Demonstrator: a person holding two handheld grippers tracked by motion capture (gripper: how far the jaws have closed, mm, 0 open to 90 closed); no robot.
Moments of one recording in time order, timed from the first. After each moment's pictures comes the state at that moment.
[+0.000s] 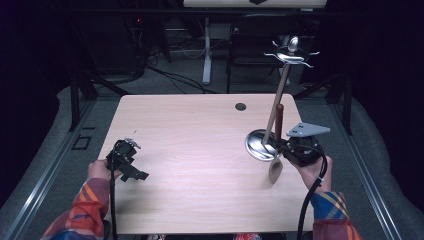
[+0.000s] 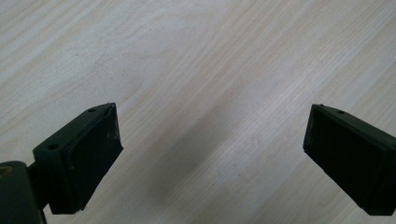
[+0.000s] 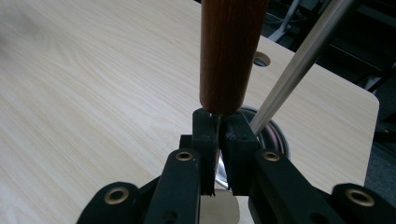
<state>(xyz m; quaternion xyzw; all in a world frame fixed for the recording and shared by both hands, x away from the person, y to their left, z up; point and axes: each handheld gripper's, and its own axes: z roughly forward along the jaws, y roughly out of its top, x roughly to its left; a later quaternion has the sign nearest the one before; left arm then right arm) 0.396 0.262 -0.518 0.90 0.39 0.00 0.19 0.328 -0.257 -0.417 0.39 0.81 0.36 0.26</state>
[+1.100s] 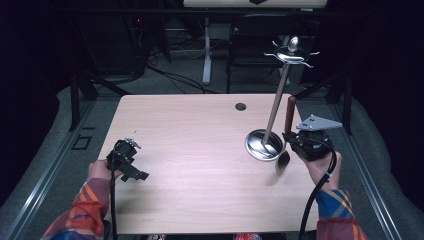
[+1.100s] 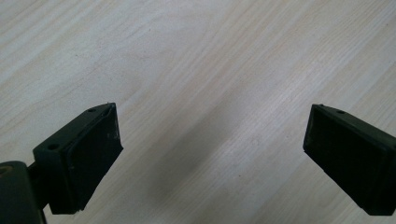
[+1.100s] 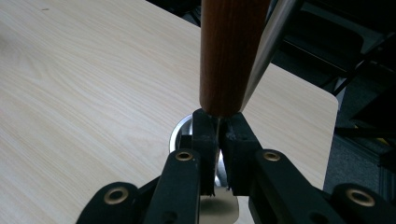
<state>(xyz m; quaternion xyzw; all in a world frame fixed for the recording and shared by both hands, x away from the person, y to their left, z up) 0.396 0.261 -0.519 0.90 0.39 0.00 0.18 0.330 -0.272 -0.400 0.41 0.79 0.36 0.29</state>
